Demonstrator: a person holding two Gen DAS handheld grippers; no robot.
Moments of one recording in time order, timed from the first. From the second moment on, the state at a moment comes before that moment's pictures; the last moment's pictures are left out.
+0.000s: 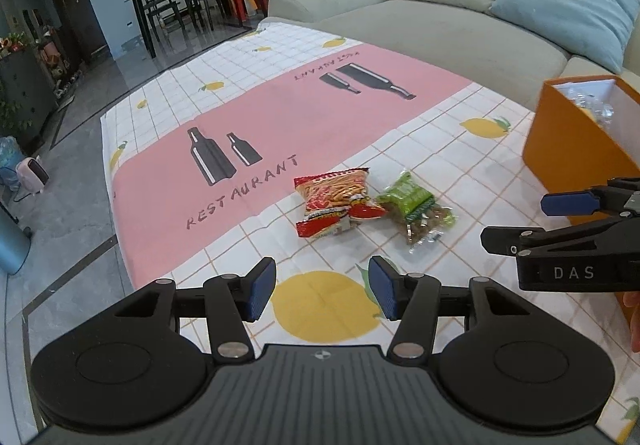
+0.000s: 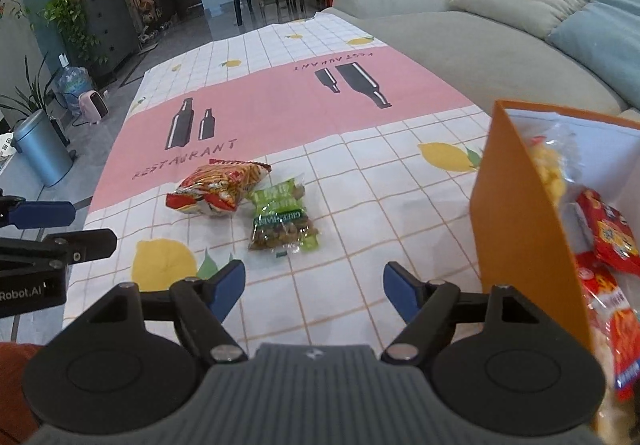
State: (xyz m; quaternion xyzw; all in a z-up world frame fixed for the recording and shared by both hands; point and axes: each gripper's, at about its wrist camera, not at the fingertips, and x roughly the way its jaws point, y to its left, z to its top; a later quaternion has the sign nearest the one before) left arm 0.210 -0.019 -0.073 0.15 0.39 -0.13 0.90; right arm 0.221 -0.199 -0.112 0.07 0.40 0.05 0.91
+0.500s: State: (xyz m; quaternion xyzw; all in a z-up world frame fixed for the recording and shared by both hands) left arm 0.268 -0.022 -0.084 0.12 0.39 -0.15 0.90; right arm 0.289 -0.168 -0.144 0.03 0.39 0.09 0.91
